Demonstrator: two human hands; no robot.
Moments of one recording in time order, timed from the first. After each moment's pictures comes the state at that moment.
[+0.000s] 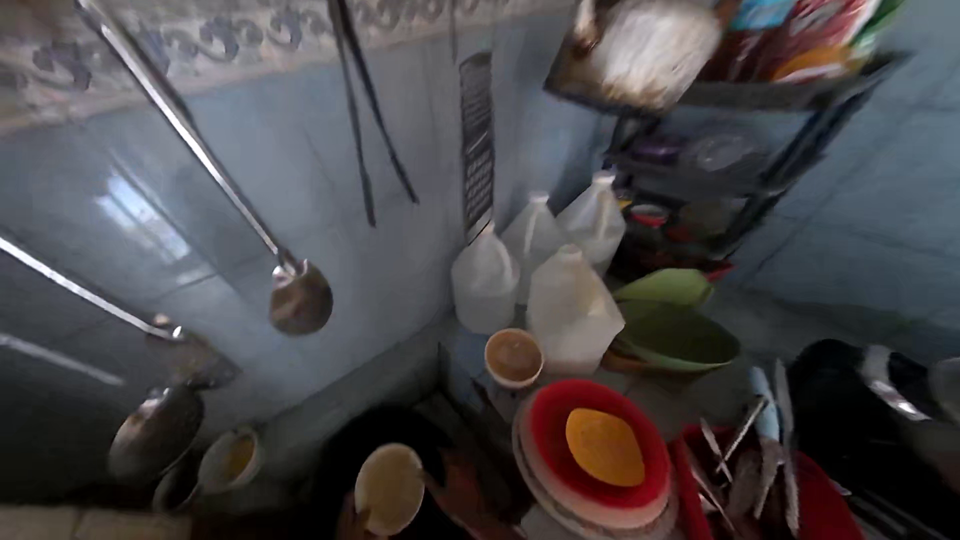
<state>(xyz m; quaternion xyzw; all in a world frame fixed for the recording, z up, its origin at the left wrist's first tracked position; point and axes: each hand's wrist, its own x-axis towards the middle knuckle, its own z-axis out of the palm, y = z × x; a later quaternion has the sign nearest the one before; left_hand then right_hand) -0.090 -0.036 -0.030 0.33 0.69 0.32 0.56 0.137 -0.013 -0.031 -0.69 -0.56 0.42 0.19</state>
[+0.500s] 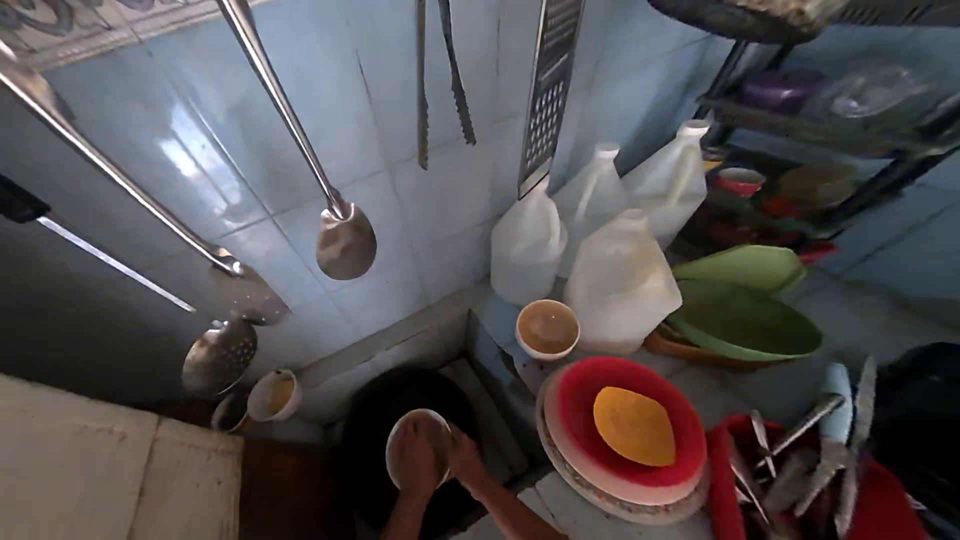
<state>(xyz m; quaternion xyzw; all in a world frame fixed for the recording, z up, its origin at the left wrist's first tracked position) 0.001 -0.017 -0.007 0.65 0.73 -0.03 0.22 0.112 -0.023 -0.025 -0.58 -0.43 0.62 0.30</state>
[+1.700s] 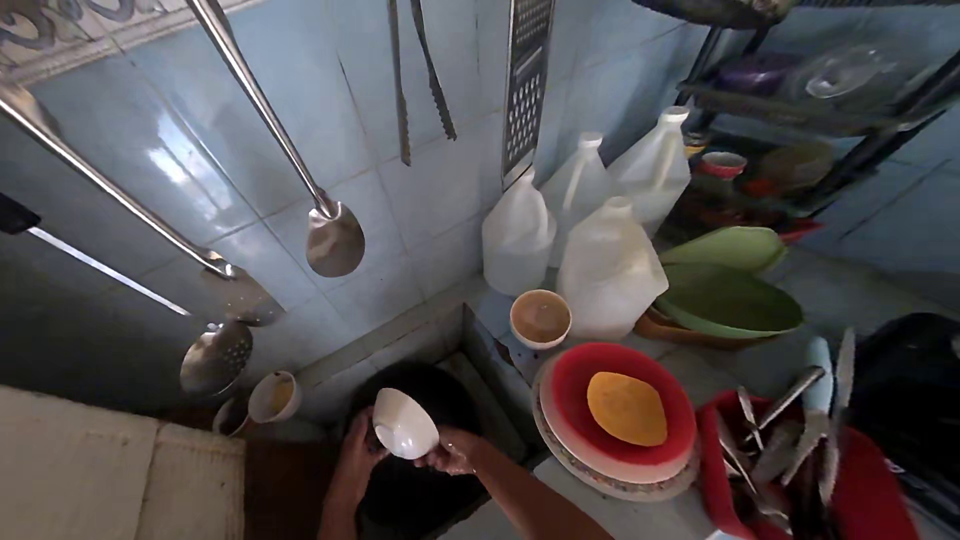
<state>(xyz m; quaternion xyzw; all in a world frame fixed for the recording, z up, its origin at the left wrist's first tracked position) -0.099 -0.023 0.029 0.32 0.62 0.44 0.57 0.108 -0.003 -0.004 -0.35 -0.21 0.89 0.21</state>
